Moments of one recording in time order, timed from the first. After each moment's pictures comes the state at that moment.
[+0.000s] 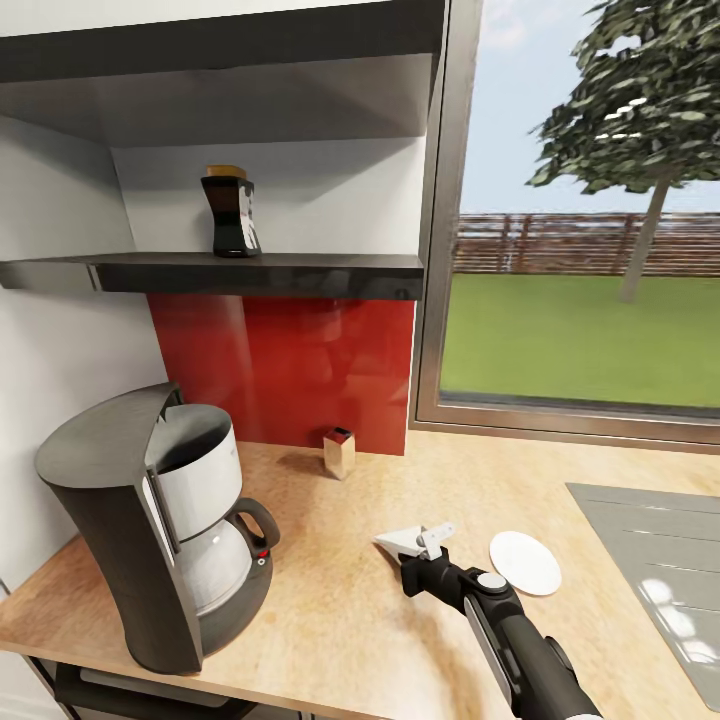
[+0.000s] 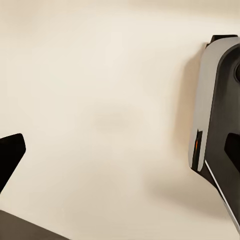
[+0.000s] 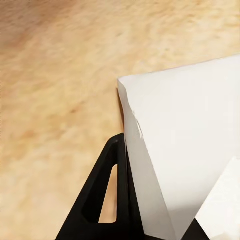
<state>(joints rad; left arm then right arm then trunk) 0.00 0.14 0.01 -0.03 -0.01 -0.12 0.17 -0.40 0.07 0.10 -0.99 0.09 0.34 0.44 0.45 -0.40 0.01</state>
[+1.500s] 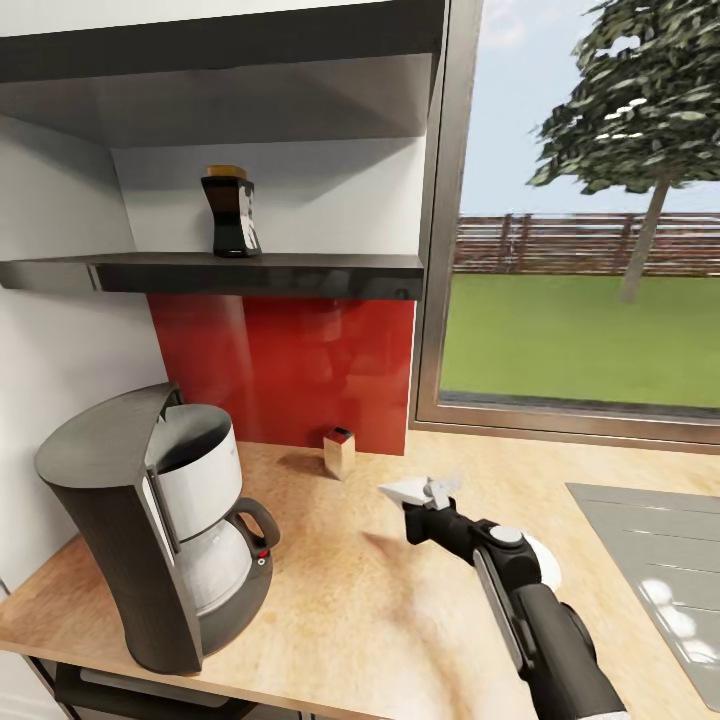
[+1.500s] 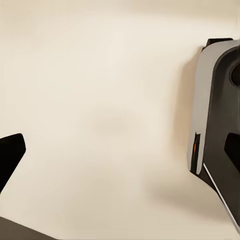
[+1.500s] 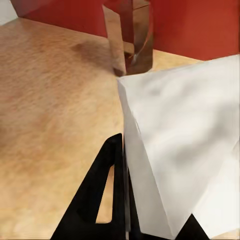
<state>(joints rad) 0.00 0.14 0.00 -0.04 -0.02 -0.13 0.16 -0.40 0.07 0.09 -1.37 0.09 0.59 0.43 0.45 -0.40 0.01</state>
